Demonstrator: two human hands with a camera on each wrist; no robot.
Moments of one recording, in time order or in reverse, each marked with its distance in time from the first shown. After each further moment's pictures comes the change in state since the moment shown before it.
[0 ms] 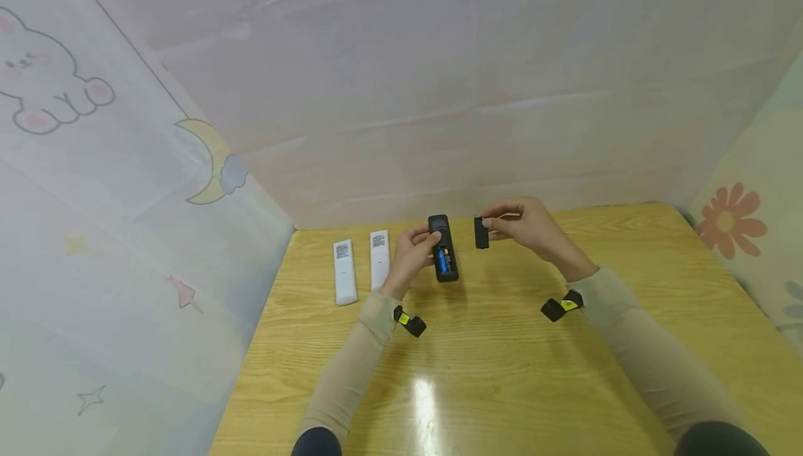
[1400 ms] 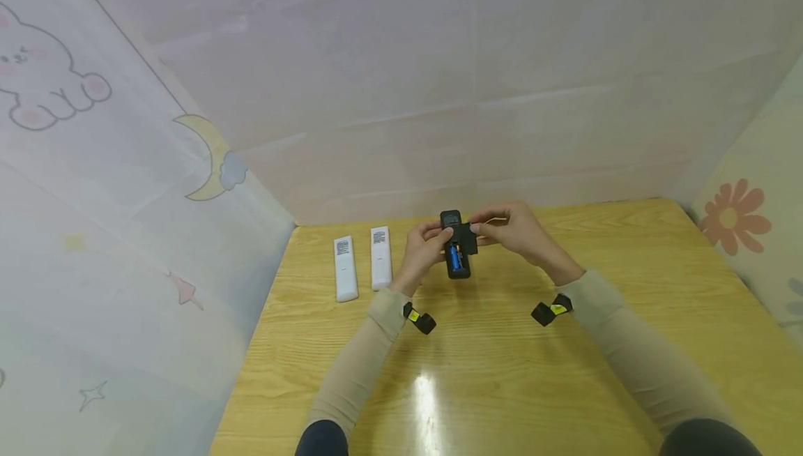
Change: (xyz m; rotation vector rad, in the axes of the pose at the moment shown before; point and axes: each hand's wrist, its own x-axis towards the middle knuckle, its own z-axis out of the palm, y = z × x) left_hand 0.002 0.001 0.020 -0.004 -0.012 -0.001; right_hand 0.004 0.003 0.024 0.009 -0.030 0.003
